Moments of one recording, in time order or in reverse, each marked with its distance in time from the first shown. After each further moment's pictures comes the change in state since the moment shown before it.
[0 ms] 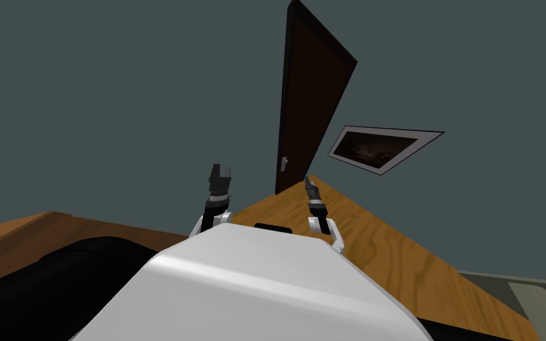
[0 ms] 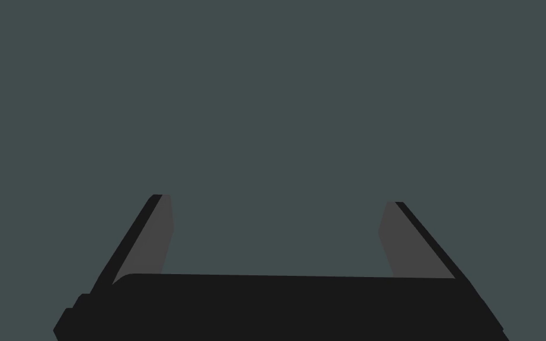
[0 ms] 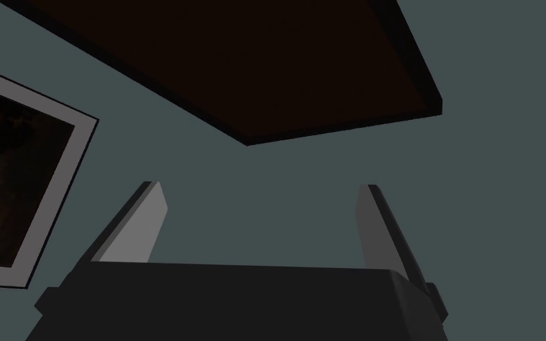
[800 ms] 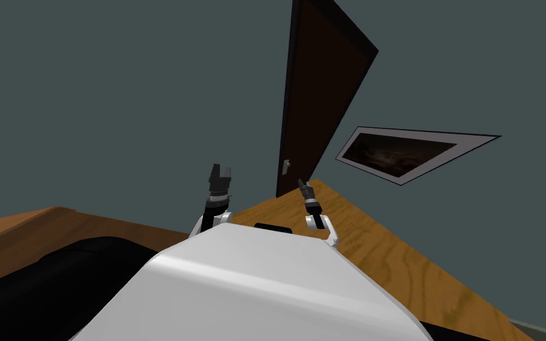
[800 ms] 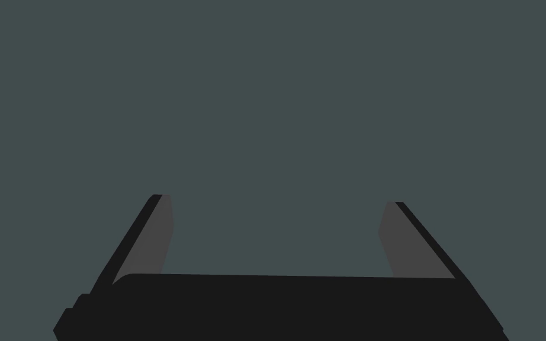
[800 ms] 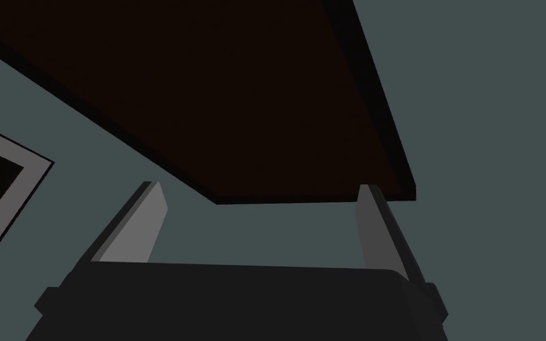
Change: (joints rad) arm -0.077 -0.031 0.031 0.149 0.086 -0.002 0.103
